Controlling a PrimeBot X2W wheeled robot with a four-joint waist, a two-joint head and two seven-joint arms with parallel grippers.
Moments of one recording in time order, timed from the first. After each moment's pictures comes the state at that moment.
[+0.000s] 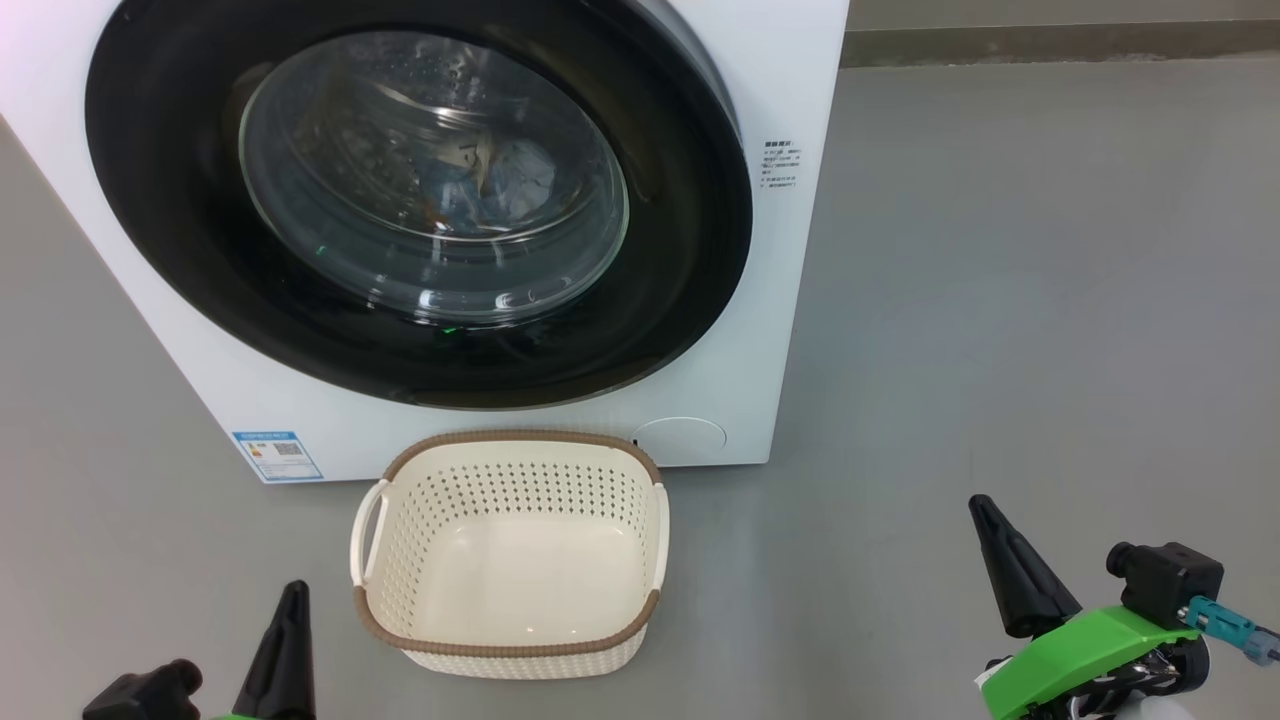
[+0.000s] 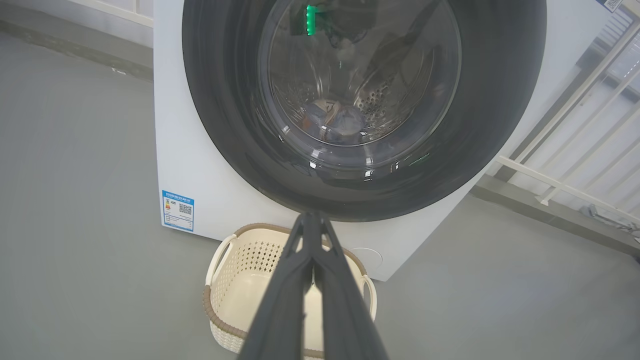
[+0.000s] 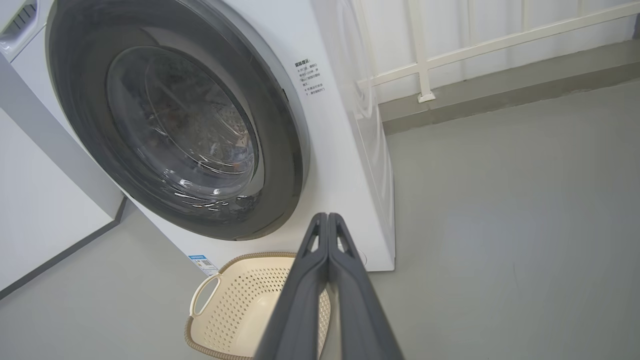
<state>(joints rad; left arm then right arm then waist) 0.02 0.10 -0.06 0.21 -0.53 -0.13 -0.22 -0.12 -0.19 0.13 0.33 0.54 0.13 -0.22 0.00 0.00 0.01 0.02</state>
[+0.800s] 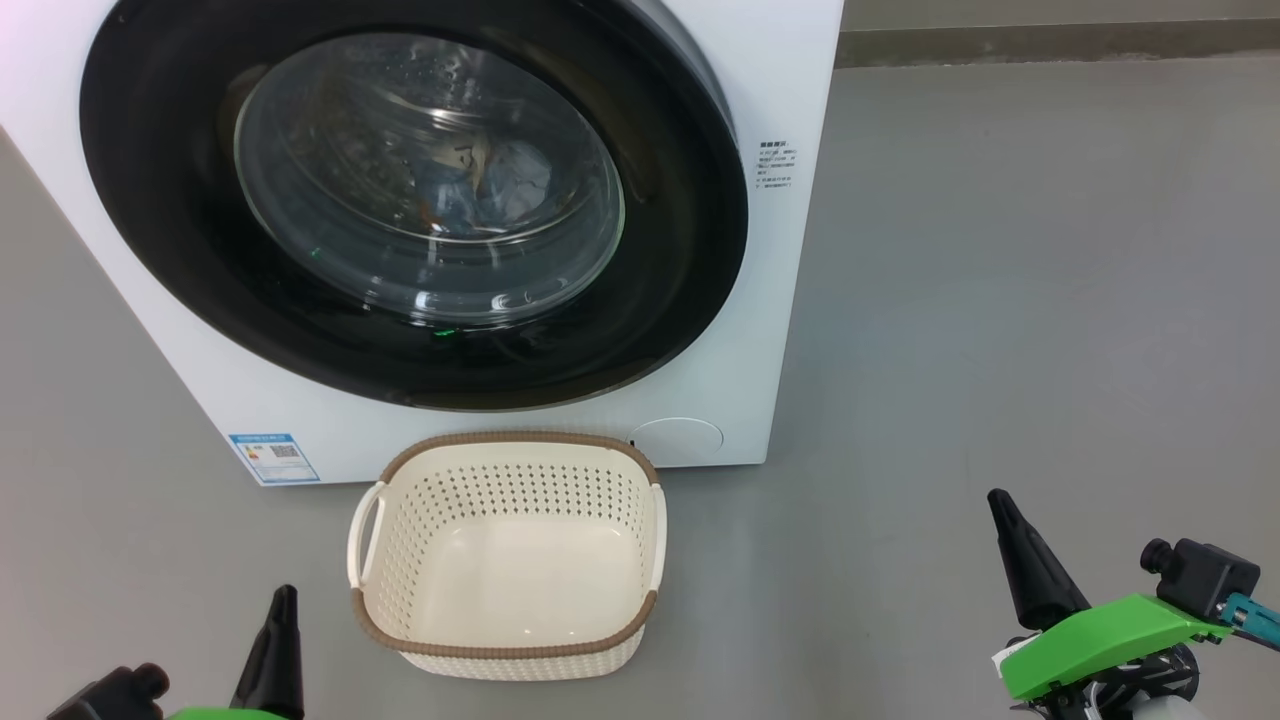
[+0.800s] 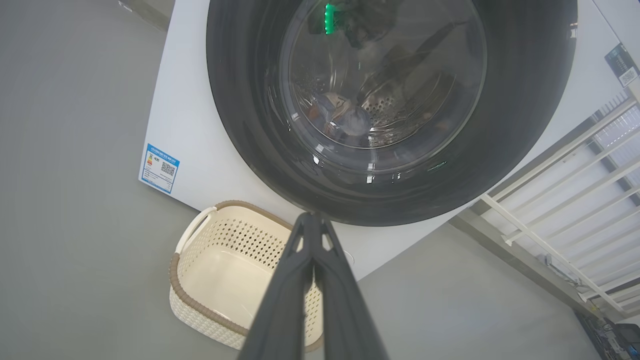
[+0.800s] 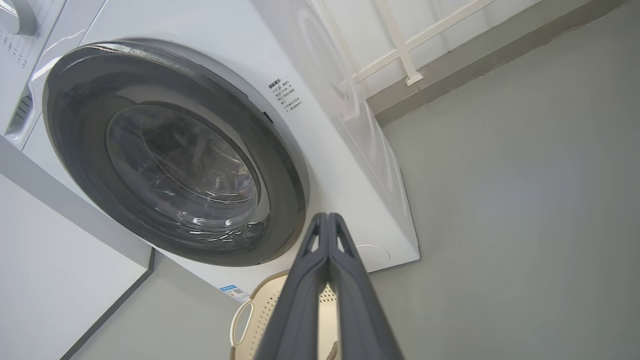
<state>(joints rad) 0.01 0.08 -0.03 0.22 -0.76 -0.13 -0.15 -0.12 -0.16 0.08 0.32 0.76 0.13 -0.15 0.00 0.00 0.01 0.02</state>
